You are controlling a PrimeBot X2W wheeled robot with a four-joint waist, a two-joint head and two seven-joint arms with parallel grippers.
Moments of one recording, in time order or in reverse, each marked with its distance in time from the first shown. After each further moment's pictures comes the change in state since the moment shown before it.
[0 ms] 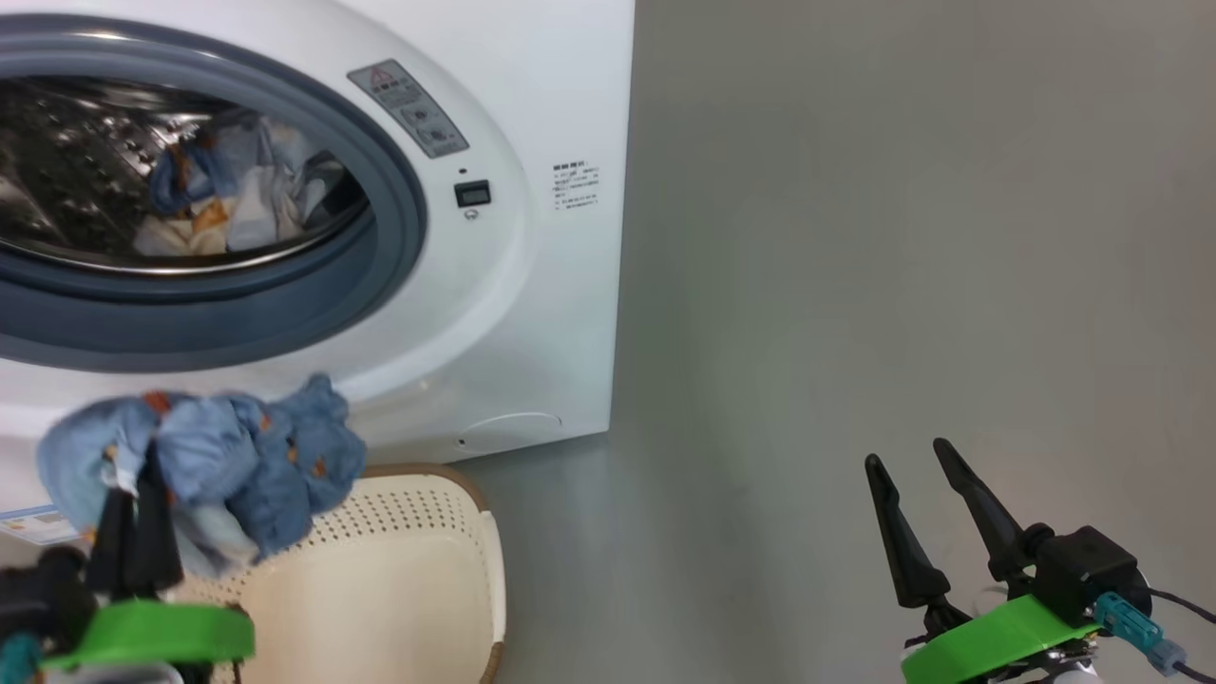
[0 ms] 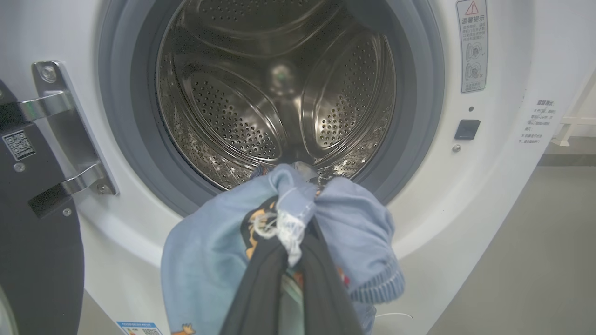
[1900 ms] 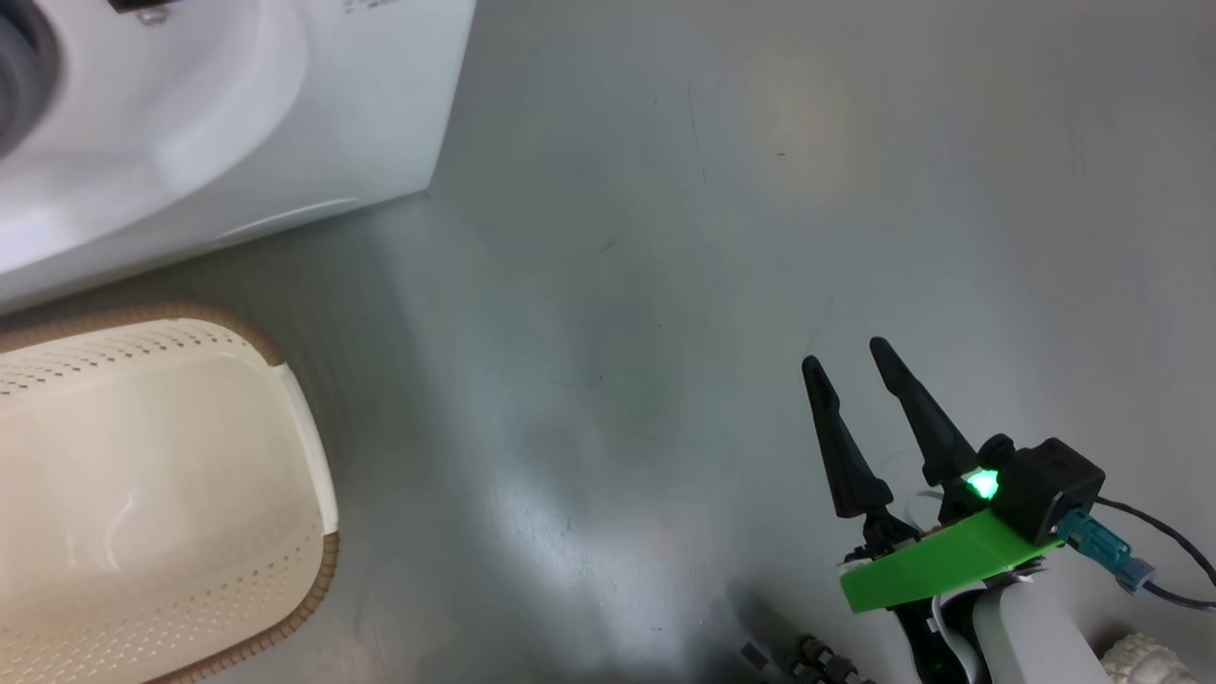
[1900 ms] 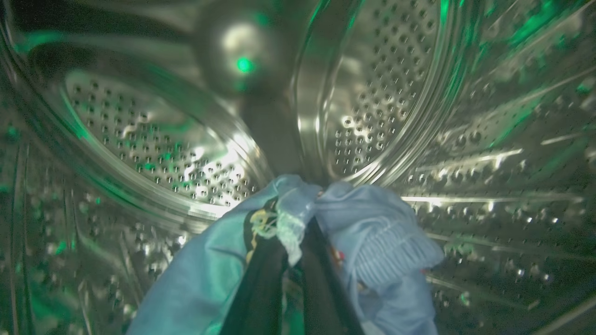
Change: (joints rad) left arm -1.097 0.367 -0.056 0.618 0.072 -0.005 0.001; right arm -0.154 0.051 0.080 -0.013 0.078 0.000 -0.002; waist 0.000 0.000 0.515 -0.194
